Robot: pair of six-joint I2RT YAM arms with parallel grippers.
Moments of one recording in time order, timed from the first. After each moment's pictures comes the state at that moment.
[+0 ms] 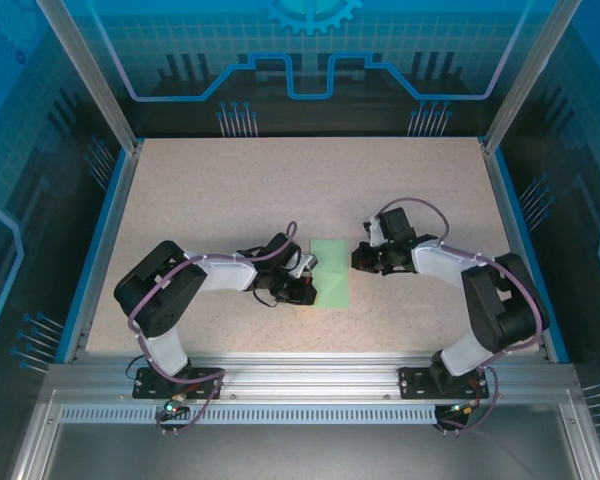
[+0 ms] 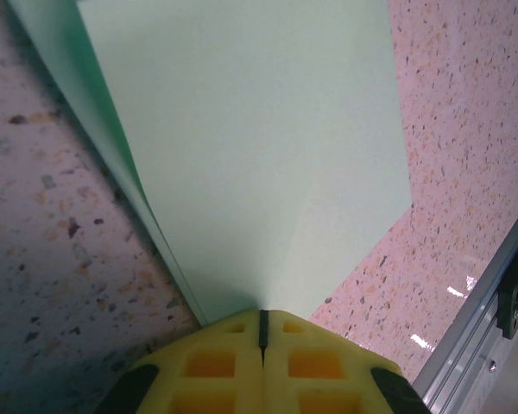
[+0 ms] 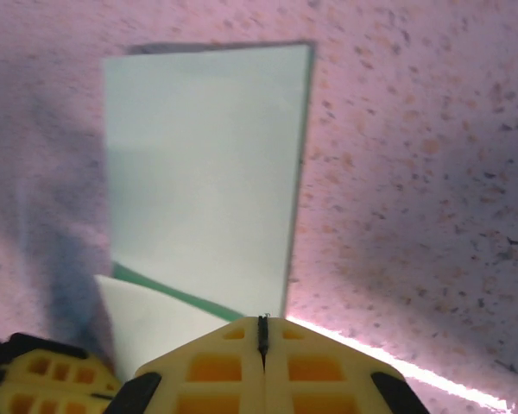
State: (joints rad) left arm -0.68 1.77 0.81 -0.12 0.57 -0.53; right arm 0.36 1.54 0.77 -0.25 -0.40 0.47
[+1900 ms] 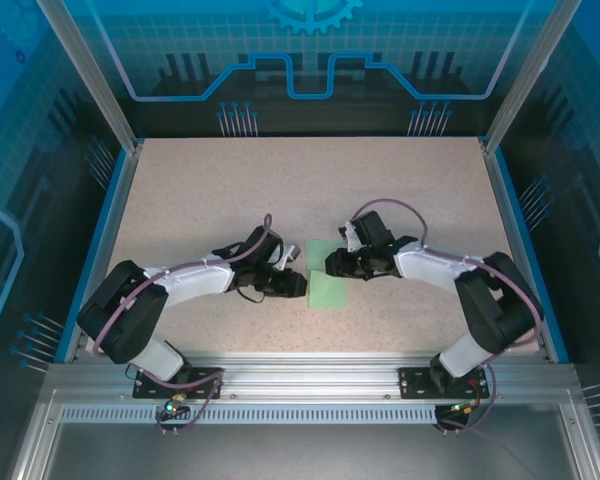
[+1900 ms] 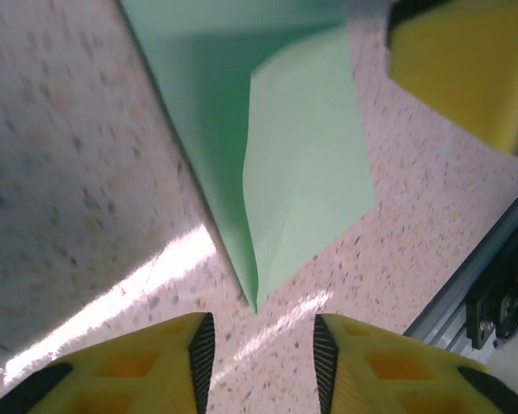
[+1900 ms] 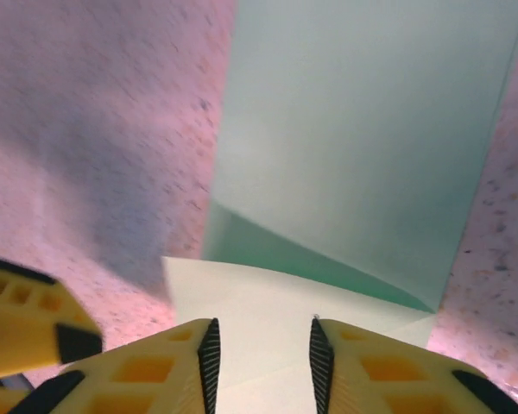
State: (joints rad) left arm -0.60 1.54 0.77 -0.24 0.50 -0.58; right arm 0.53 1.54 0.81 -0.25 -0.36 0.53
